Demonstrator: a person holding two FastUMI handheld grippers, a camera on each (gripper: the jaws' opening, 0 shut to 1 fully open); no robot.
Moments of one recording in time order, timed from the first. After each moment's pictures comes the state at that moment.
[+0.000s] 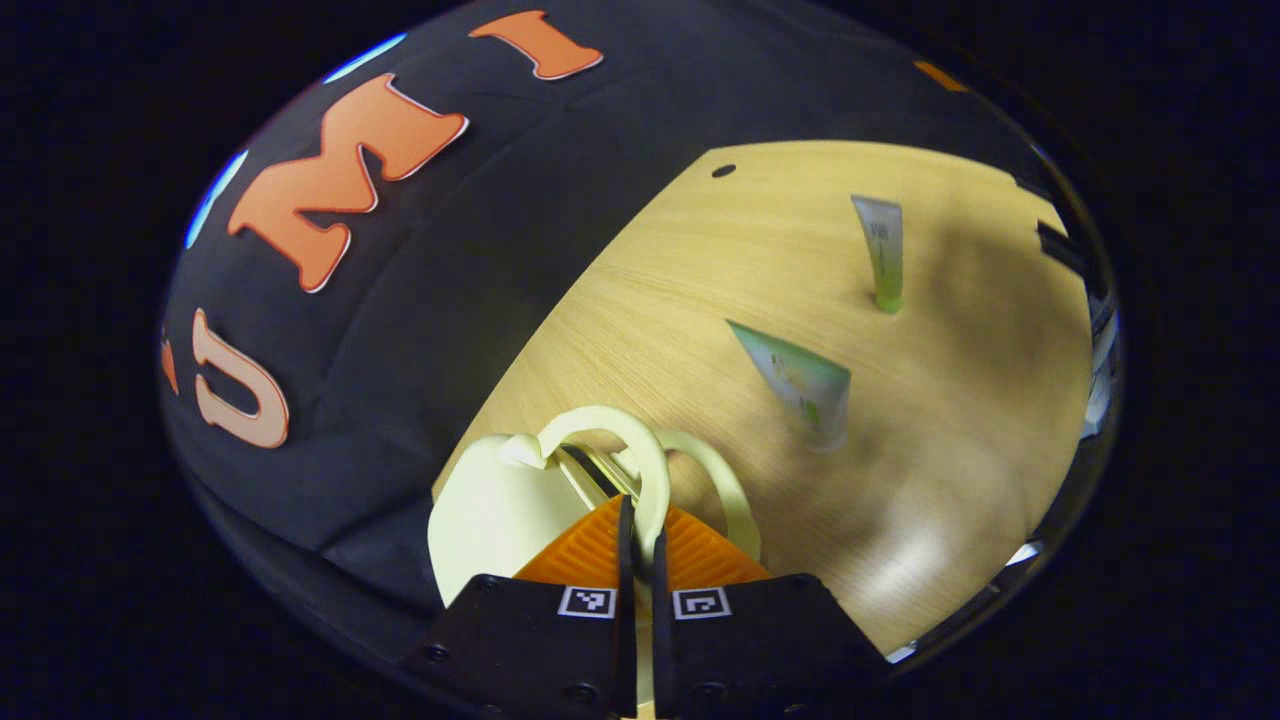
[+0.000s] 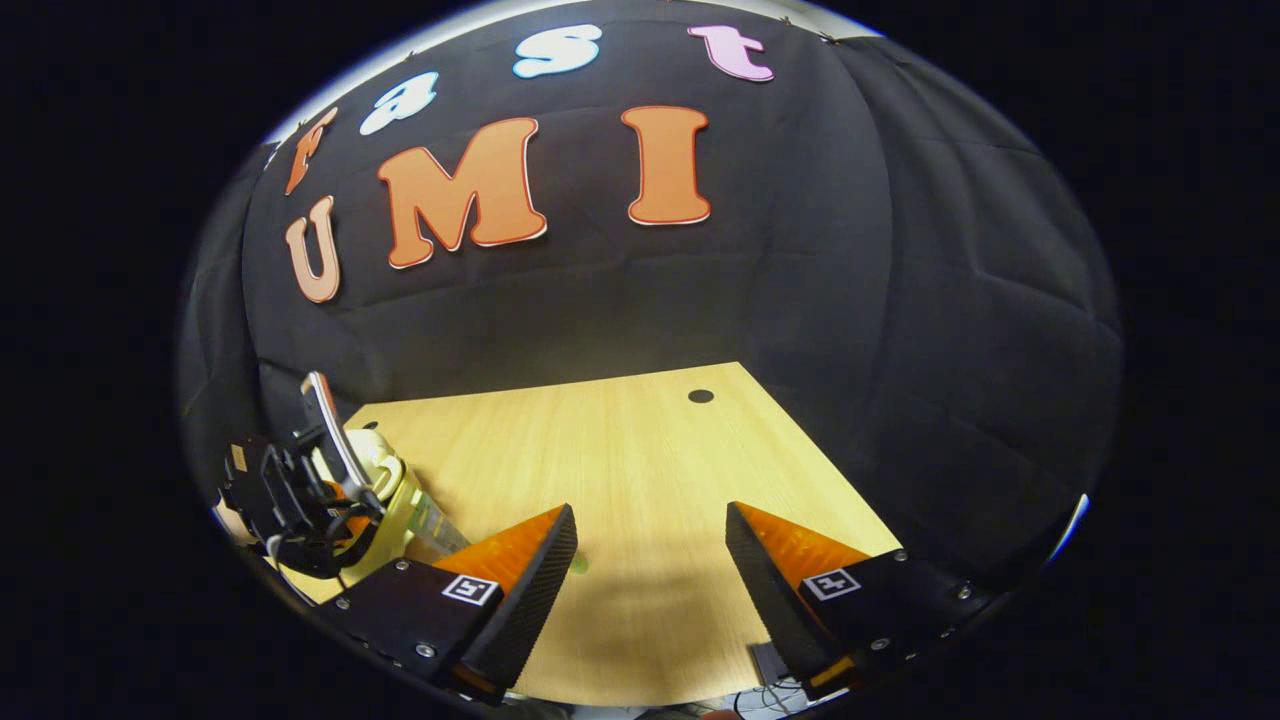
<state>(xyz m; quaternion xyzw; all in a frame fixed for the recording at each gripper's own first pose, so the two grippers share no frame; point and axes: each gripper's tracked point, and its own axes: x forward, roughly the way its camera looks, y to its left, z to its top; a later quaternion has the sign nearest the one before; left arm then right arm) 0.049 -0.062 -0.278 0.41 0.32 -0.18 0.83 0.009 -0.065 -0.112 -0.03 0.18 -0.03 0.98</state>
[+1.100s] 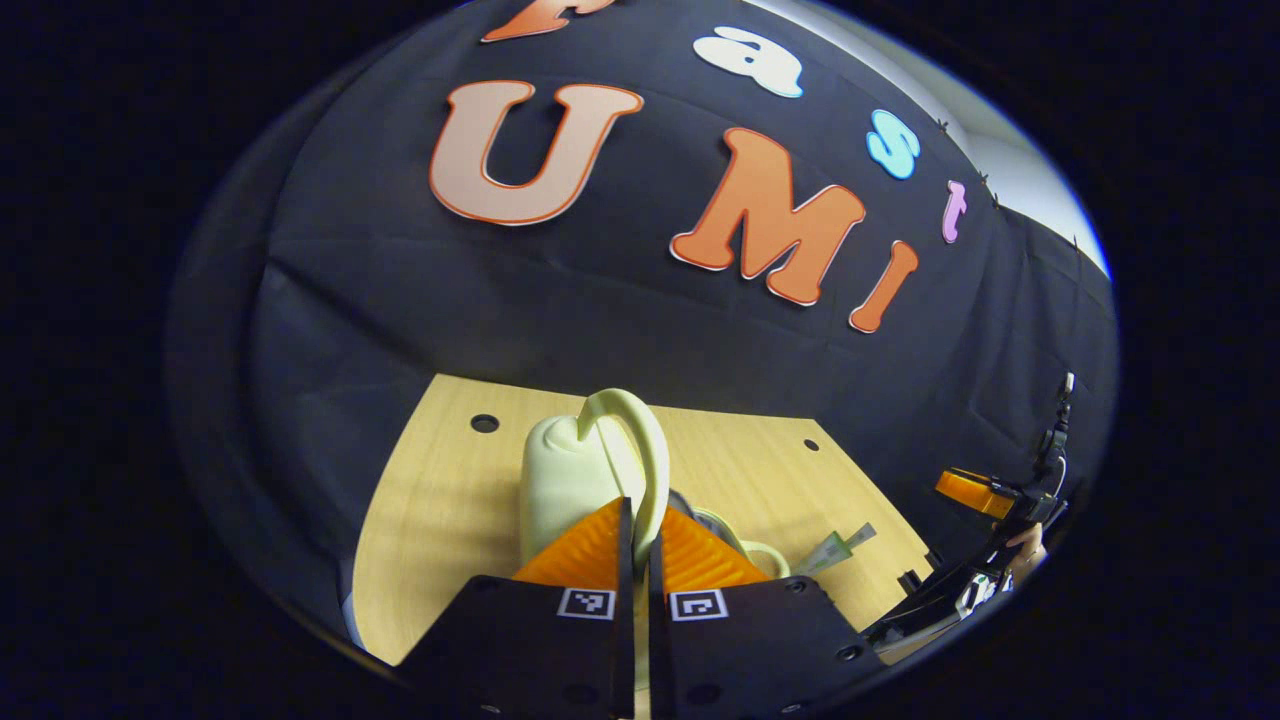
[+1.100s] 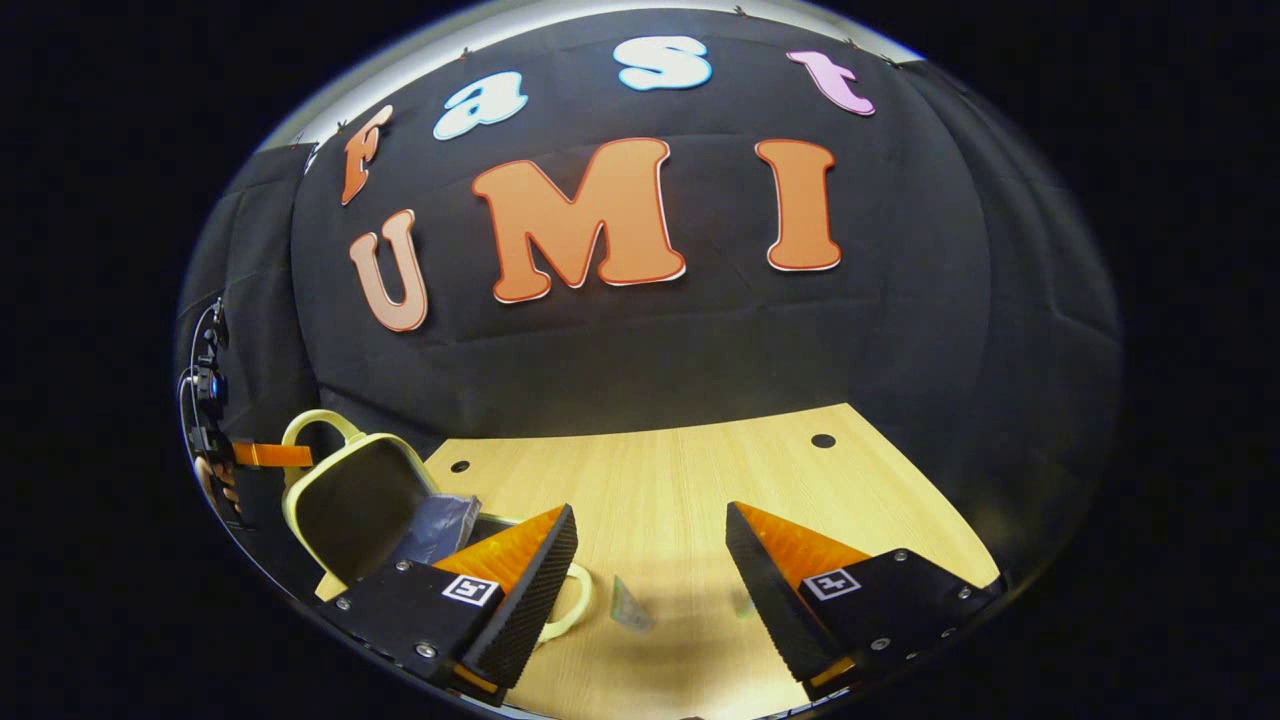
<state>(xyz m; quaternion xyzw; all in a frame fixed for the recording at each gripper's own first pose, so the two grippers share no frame) 0.076 0.190 -0.102 -0.10 0.25 -0.15 0.95 0.035 0.127 -0.069 -0.03 0.14 0.05 0.99</state>
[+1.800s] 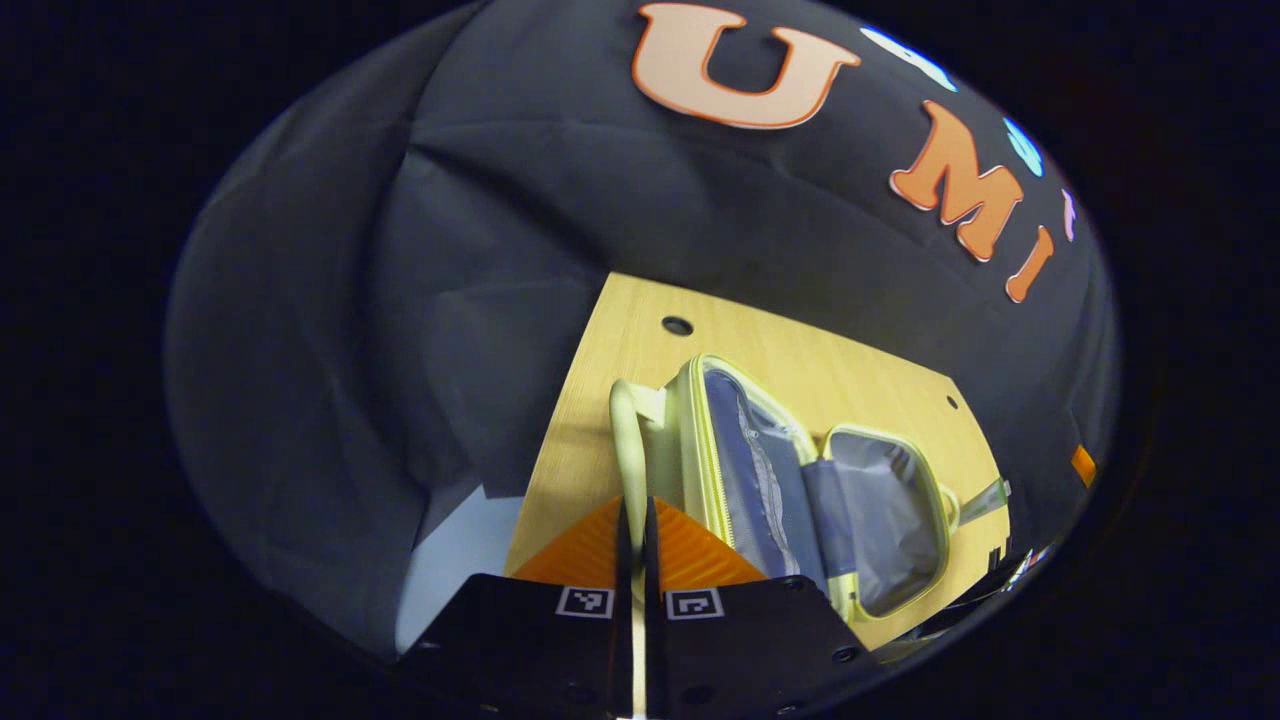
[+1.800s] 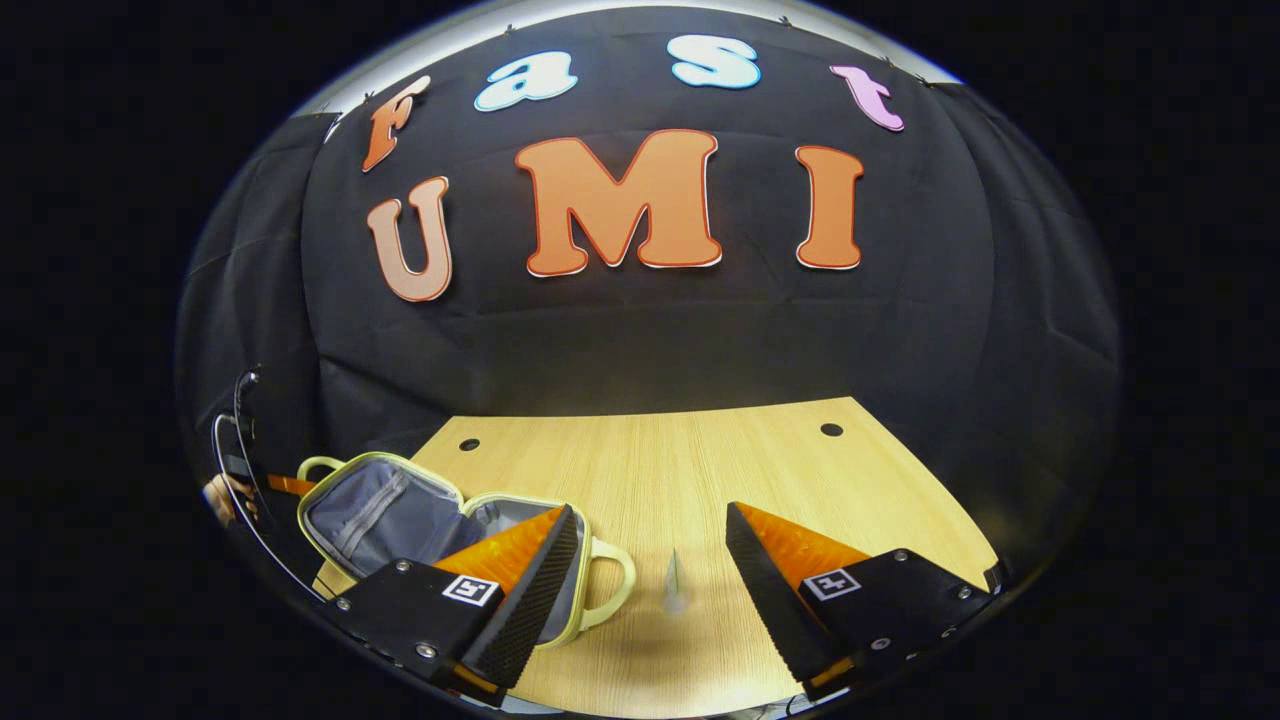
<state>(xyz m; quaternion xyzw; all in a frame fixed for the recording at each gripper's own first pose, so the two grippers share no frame) 0.067 0.393 -0.263 -0.10 0.39 0.01 0.92 0.010 0.179 -0.090 -0.06 0.16 0.04 0.98</state>
